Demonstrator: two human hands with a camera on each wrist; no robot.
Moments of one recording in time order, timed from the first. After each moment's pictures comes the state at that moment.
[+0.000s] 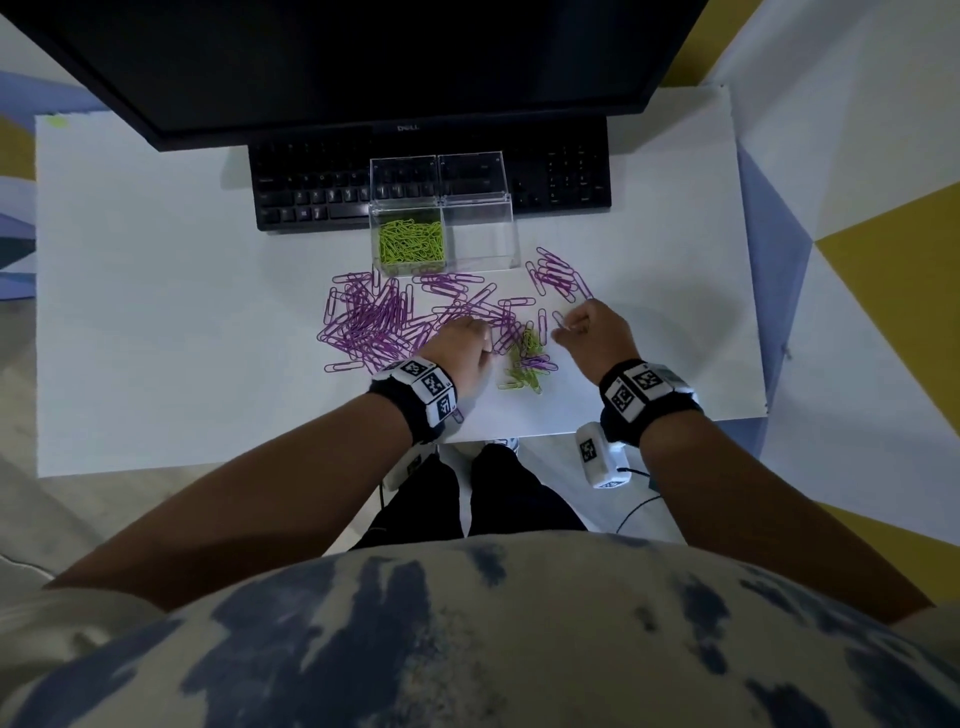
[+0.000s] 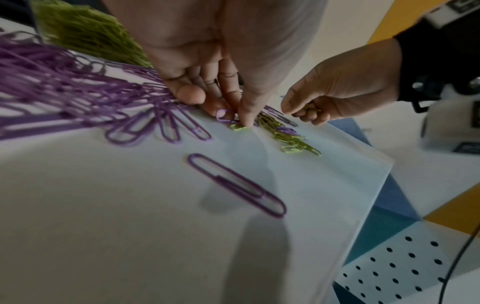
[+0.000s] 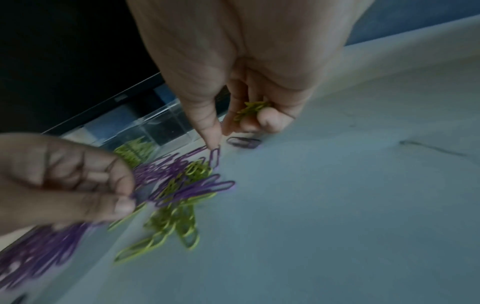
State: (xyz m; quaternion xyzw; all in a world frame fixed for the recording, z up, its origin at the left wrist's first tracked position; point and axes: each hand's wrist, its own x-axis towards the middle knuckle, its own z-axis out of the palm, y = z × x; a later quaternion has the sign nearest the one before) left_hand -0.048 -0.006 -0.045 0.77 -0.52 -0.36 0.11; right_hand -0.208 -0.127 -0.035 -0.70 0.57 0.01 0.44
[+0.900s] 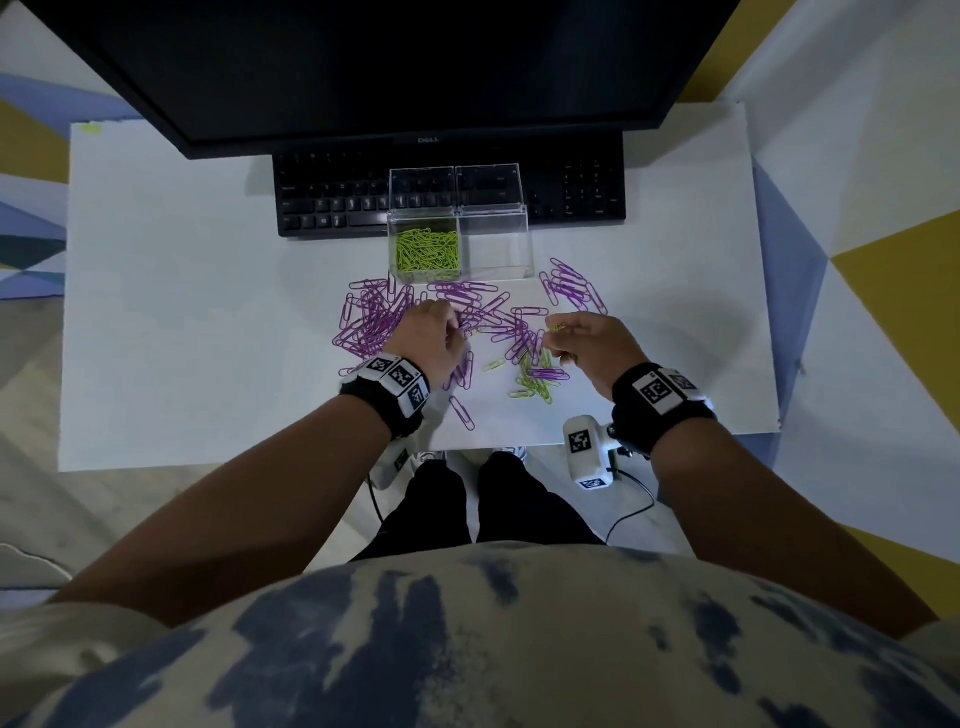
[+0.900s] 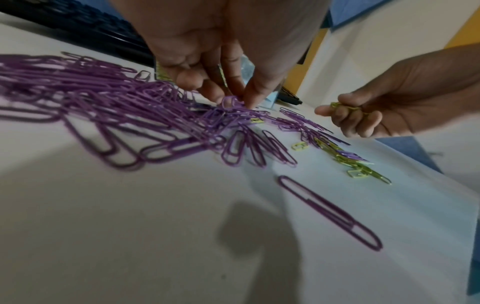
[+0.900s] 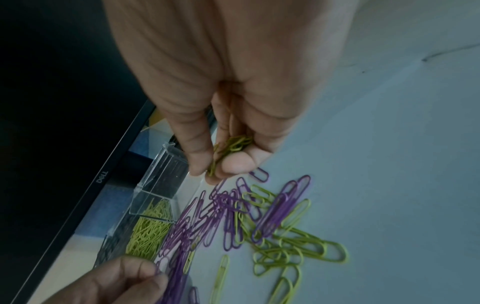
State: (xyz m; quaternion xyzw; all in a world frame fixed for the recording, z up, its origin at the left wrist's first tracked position) left_hand -0.006 0.008 -0.045 0.83 -0.45 -0.28 0.15; right_hand -0.193 -0.124 -0.026 -0.52 0.53 -0.03 0.67
